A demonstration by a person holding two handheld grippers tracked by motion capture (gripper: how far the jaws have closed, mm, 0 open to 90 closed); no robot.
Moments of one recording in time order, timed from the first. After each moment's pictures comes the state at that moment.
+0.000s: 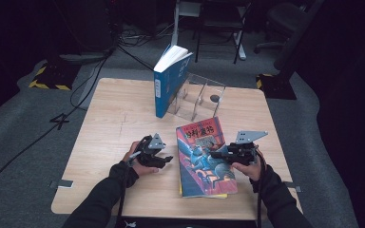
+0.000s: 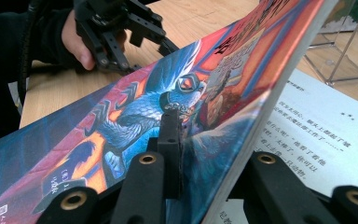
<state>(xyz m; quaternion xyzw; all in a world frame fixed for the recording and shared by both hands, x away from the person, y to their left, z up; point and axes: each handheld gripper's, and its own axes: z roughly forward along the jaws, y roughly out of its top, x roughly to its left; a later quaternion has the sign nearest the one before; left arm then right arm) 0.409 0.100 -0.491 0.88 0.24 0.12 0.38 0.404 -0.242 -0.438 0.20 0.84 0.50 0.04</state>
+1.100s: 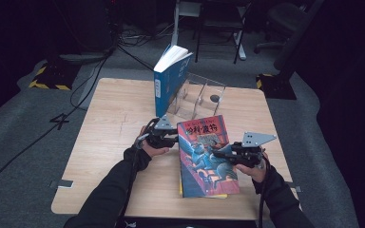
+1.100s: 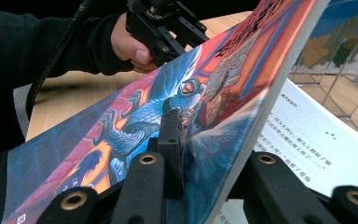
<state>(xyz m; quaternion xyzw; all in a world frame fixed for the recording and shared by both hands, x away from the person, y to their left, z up) 0.453 0.082 -0.458 0.84 0.25 0.11 0.47 0.389 -0.247 -0.420 0.17 0.82 0.54 0.08</state>
